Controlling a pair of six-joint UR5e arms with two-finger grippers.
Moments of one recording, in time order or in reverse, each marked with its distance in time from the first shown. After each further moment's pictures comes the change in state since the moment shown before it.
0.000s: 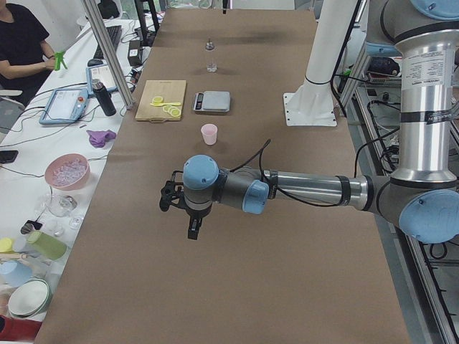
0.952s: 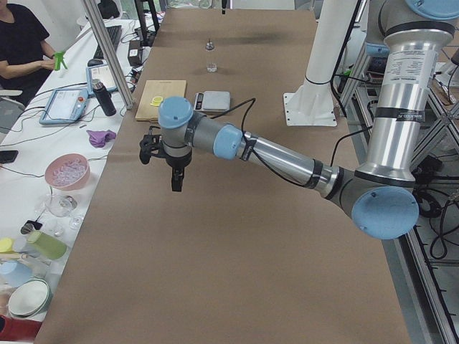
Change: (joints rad) left arm 0.124 -0.255 -0.145 0.303 0.006 -0.331; right arm -0.006 0.008 0.002 -0.002 0.025 0.006
